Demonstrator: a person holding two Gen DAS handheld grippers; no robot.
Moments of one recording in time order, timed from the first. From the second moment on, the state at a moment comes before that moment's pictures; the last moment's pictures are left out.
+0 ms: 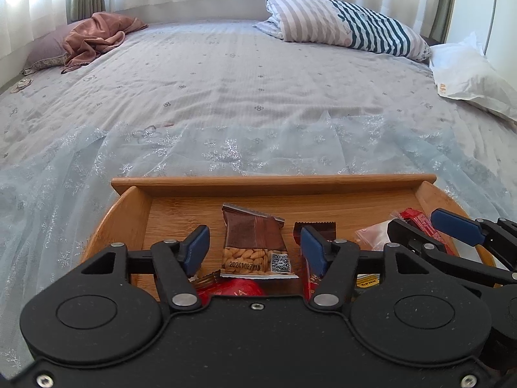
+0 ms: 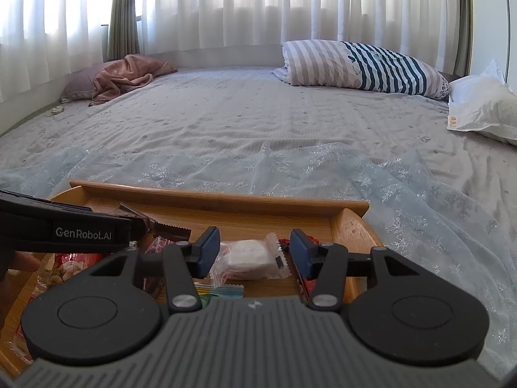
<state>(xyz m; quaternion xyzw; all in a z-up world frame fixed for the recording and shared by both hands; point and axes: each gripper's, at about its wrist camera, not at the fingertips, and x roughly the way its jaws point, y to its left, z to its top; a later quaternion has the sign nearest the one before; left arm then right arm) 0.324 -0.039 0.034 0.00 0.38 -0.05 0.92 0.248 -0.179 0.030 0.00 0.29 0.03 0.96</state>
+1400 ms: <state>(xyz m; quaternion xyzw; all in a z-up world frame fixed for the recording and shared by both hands) 0.185 -0.020 0.079 0.00 0.32 -0.04 0.95 0.138 -0.192 0.071 -0.01 0.21 0.03 0.98</state>
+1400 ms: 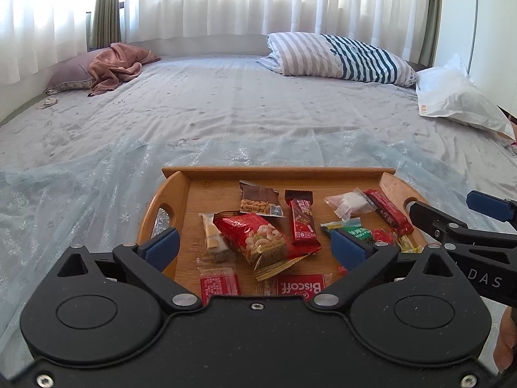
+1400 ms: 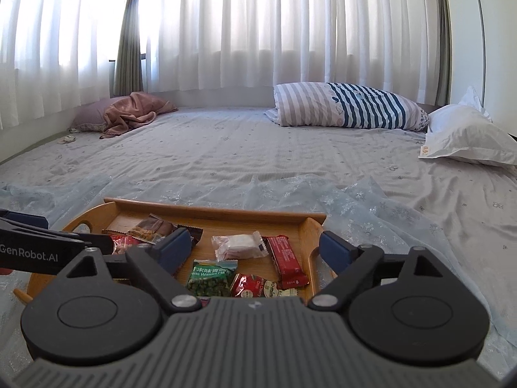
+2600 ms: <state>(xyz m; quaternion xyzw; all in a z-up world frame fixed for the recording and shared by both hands) 0.069 -0.003 0.007 -0.01 0.34 0.00 0.94 0.030 -0.184 0.000 -0.02 0.25 0.02 0.97</state>
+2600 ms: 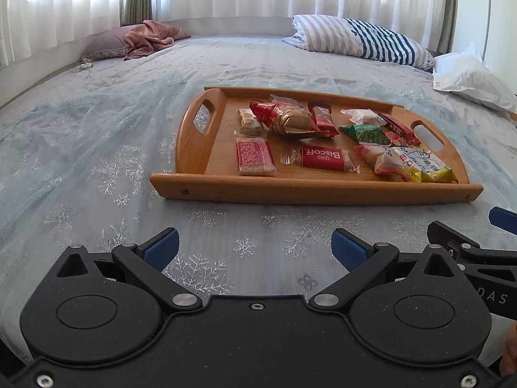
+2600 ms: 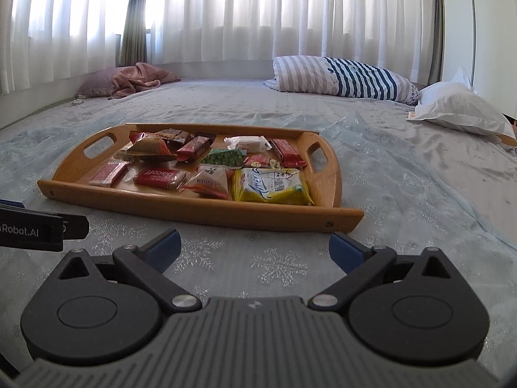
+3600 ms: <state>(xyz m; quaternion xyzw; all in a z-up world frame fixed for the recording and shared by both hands) 0.077 0.004 -0.014 -0.01 0.36 0.00 0.93 0.030 -0.179 -0.021 -0.01 0.29 0.03 0.96</state>
